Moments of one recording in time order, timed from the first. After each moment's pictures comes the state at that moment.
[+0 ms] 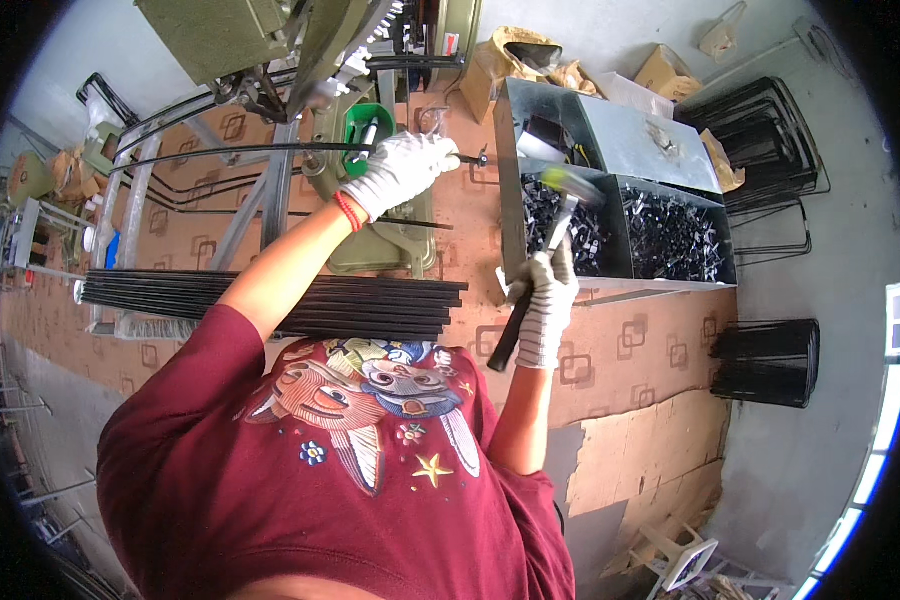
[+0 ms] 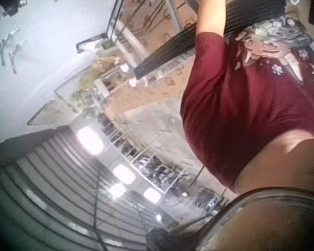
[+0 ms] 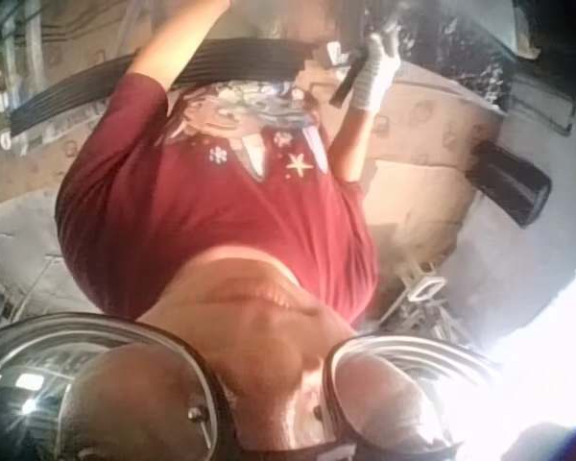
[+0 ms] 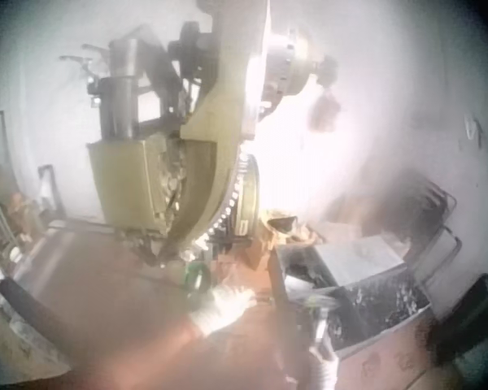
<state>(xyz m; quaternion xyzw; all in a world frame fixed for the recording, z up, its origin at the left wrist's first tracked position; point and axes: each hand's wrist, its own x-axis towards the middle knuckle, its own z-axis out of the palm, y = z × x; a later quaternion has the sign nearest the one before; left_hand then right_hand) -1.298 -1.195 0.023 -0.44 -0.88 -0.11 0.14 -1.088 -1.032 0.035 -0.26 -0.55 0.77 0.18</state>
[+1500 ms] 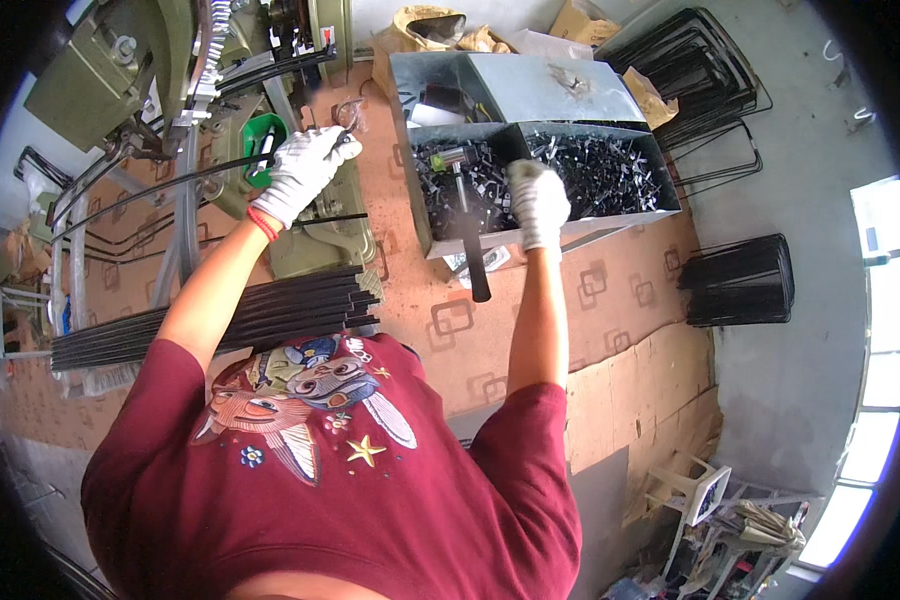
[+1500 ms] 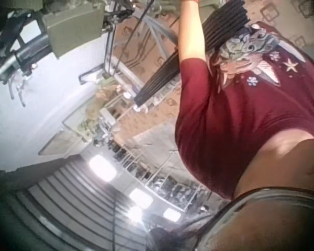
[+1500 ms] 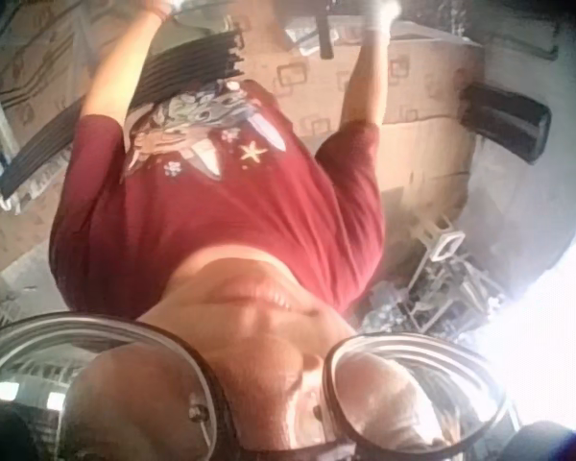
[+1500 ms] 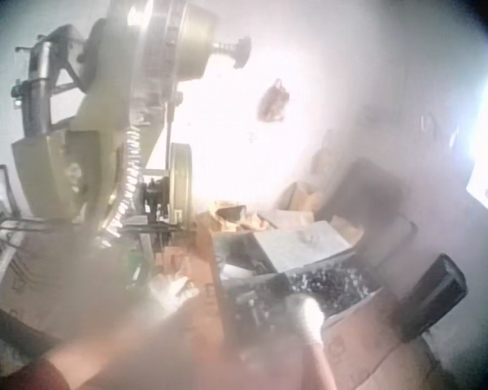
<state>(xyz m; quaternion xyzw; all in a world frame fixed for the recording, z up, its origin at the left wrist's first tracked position) -1.287 -1.170 0.018 -0.36 -0.90 -0.21 0.12 -1.136 -0.856 -0.004 -0.26 -0.91 0.26 0.18</state>
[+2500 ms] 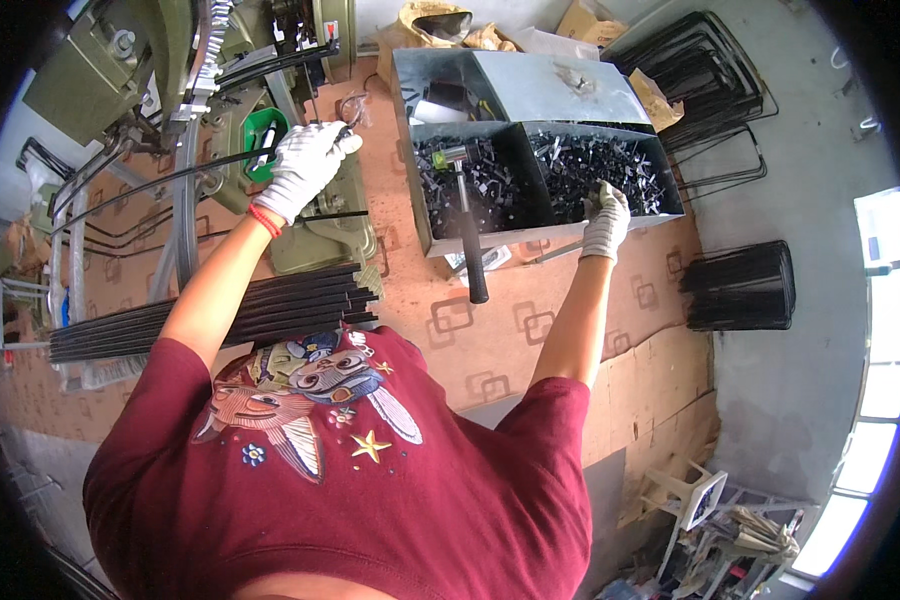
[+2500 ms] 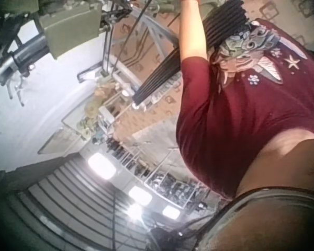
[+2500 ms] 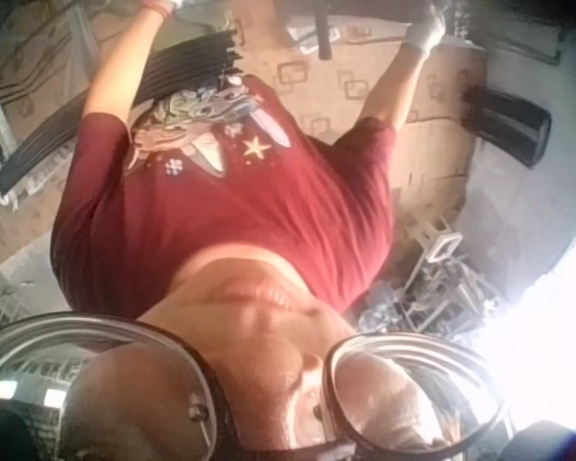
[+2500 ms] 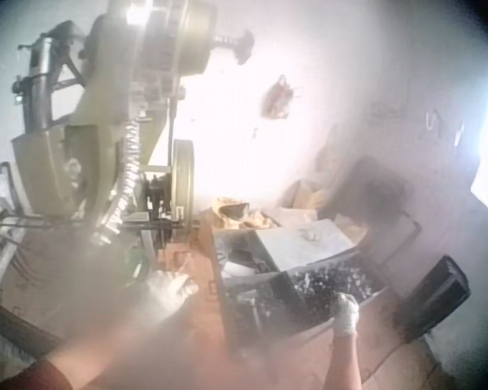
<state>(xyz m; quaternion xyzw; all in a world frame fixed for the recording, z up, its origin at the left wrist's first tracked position) -1.286 -1.158 0.019 -0.35 -0.90 -0.18 0.16 -1.088 -0.726 -0.039 -0.35 -0.51 0.70 0.36</state>
